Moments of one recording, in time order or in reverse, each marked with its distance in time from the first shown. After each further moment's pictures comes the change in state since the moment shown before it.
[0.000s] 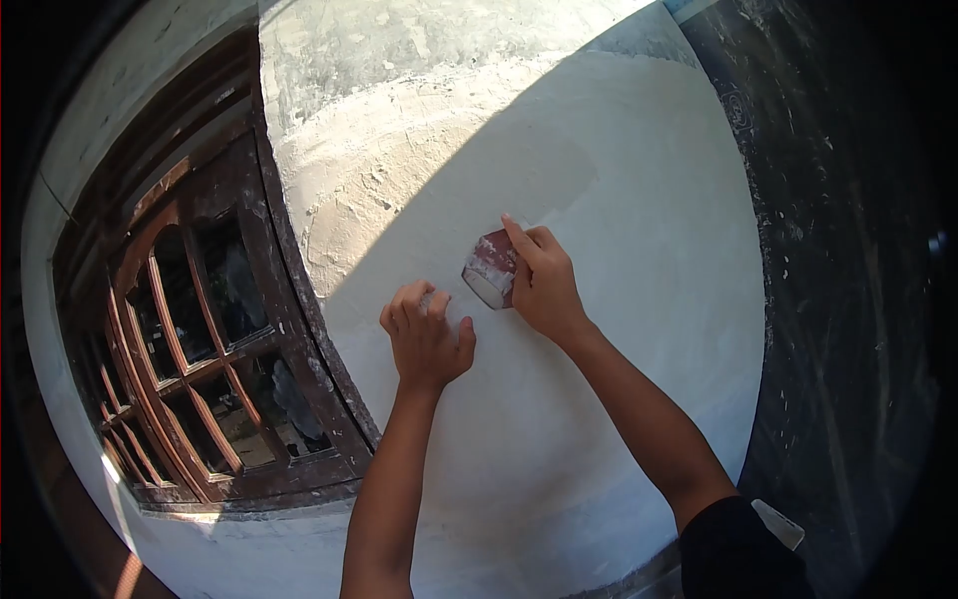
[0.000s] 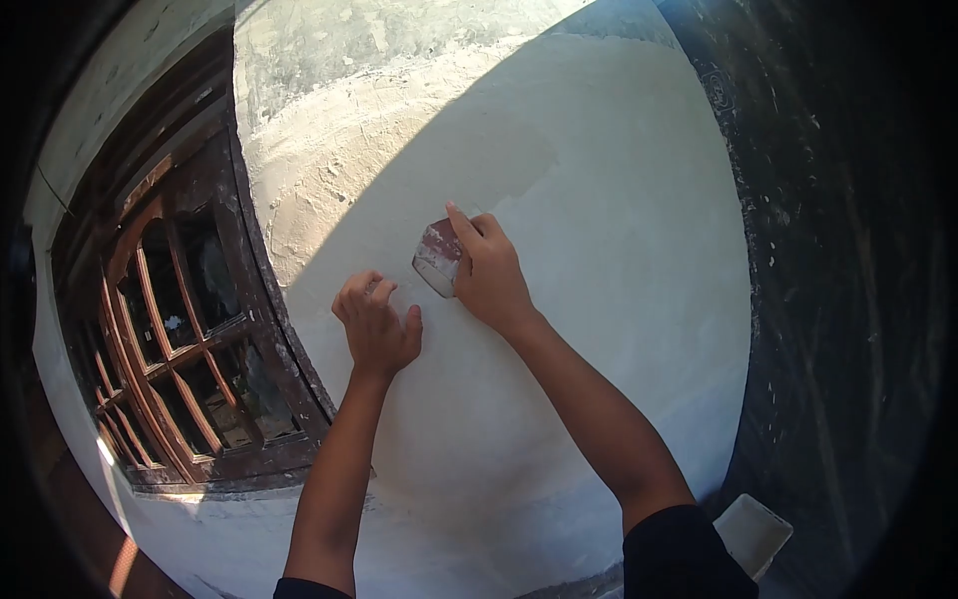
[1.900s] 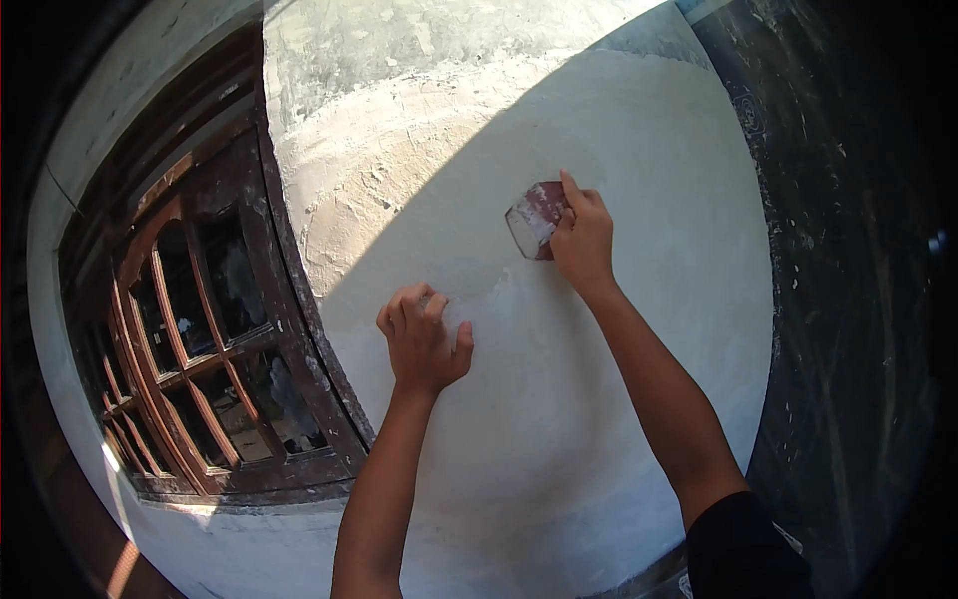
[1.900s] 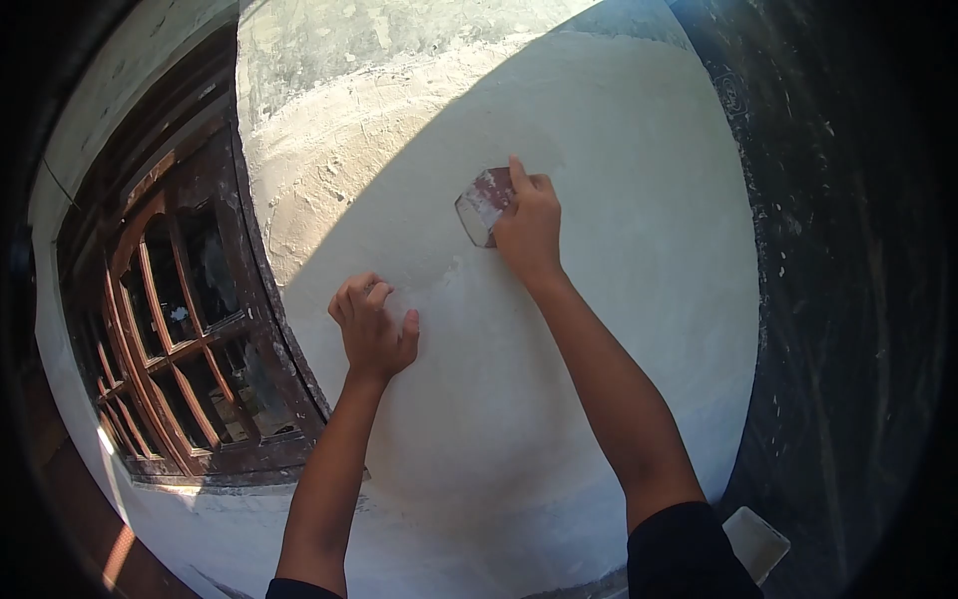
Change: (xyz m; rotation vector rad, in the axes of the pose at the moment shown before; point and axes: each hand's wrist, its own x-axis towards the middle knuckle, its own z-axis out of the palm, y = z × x) left_hand 0.000 -0.001 -0.002 0.009 -0.009 -0.001; right_hand 0.041 0.035 -0.023 -0.128 0.169 0.256
